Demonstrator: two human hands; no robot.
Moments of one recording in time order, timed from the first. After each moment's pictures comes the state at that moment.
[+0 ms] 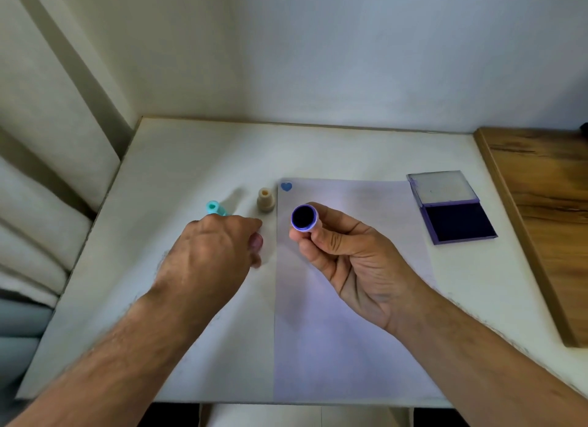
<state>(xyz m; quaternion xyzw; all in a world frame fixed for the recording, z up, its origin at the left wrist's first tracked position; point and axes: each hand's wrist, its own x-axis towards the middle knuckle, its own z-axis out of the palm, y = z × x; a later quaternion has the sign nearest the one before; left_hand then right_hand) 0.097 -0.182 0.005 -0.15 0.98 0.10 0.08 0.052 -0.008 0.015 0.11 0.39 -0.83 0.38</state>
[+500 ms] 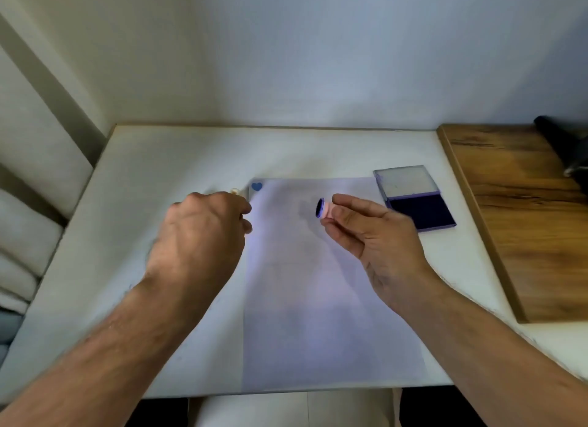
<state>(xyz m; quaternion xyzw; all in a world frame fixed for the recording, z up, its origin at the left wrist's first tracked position) 0.085 -0.151 0.026 -0.17 0.98 0.10 0.00 0.035 0.042 0.009 0.17 0.57 -0.79 0.18</state>
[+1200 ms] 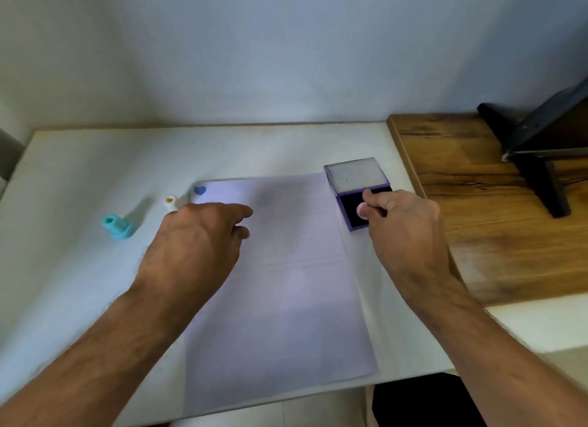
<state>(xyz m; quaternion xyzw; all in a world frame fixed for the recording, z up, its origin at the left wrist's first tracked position) 0.061 -0.105 0.002 -0.06 0.98 0.16 -0.04 0.001 0.129 -0.006 0.03 0.95 -0.30 -0.07</state>
